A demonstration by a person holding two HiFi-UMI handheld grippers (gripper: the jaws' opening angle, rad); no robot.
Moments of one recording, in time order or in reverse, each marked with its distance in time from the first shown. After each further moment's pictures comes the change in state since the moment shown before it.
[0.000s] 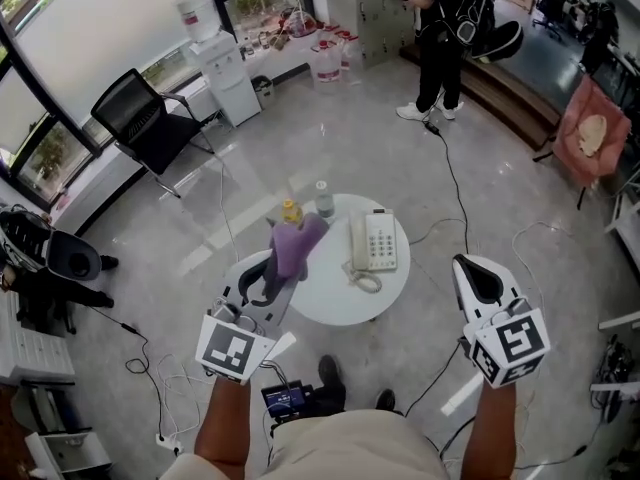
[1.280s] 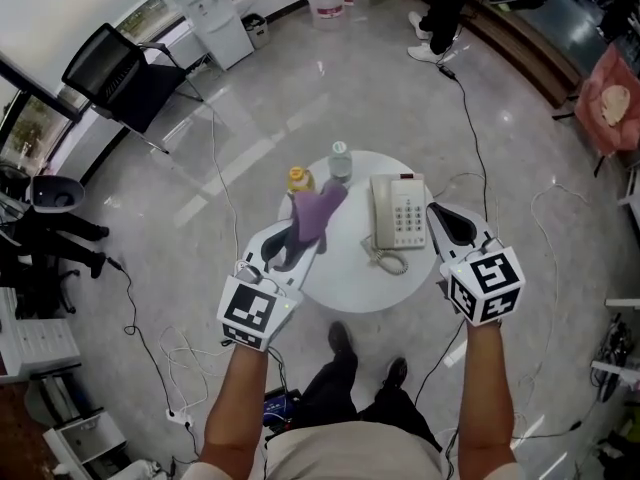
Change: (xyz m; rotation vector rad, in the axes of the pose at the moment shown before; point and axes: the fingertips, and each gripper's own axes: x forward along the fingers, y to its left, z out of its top) left arm 0.102 0.066 -0.182 -0.170 0.137 -0.075; right arm 0.229 0.014 -0.109 0.098 0.134 0.078
